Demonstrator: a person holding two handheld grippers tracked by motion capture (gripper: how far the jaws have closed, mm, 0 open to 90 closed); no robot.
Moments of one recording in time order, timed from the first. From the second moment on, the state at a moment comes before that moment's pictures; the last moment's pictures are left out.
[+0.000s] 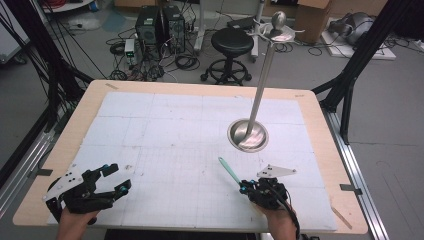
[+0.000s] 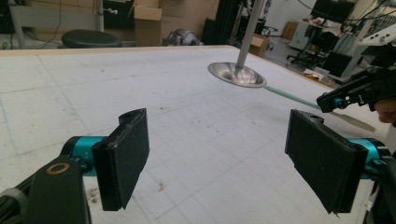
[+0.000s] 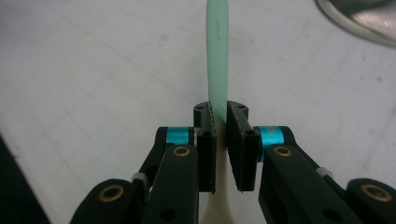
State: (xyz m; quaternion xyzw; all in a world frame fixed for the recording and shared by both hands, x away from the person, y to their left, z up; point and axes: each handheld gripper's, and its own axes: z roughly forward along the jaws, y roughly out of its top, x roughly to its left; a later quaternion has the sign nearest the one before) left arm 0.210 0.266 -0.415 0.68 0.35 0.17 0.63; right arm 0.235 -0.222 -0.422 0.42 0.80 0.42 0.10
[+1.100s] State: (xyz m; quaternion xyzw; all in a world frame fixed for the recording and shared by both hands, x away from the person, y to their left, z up) left arm 0.234 0.188 -0.365 0.67 0.20 -0.03 0.71; right arm 0.217 -0.152 -0.372 0.19 0.76 0.63 0.02
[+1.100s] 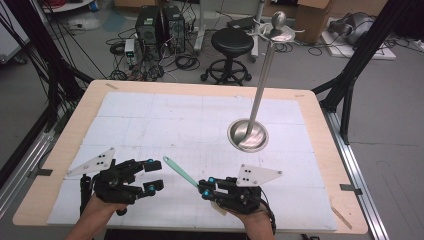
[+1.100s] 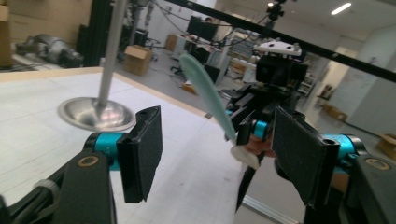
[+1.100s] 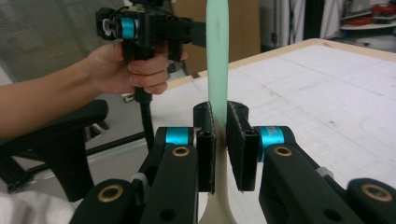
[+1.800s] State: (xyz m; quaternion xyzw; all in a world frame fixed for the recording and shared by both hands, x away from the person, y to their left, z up) left arm 0.237 0.170 -0.350 0.66 0.16 -0.06 0.73; right arm 0.223 -0.132 -0.376 0.14 0.75 0.65 -0.05
